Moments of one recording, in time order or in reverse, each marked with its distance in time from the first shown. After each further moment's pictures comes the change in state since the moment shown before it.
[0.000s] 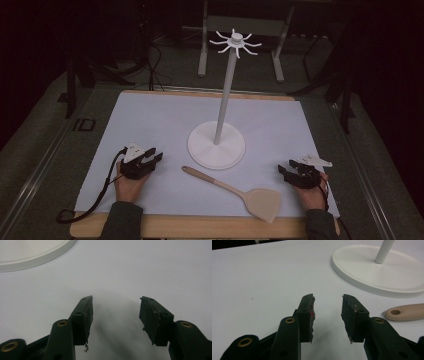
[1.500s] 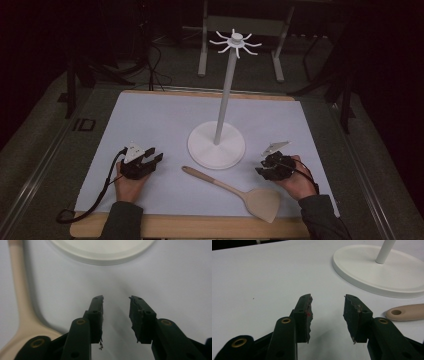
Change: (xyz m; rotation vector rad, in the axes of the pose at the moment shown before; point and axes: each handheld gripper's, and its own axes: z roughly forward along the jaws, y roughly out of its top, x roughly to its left) left arm -0.001 0.000 0.000 -0.001 0.008 0.003; right arm 0.078 0.078 0.008 0.337 0.186 -0.346
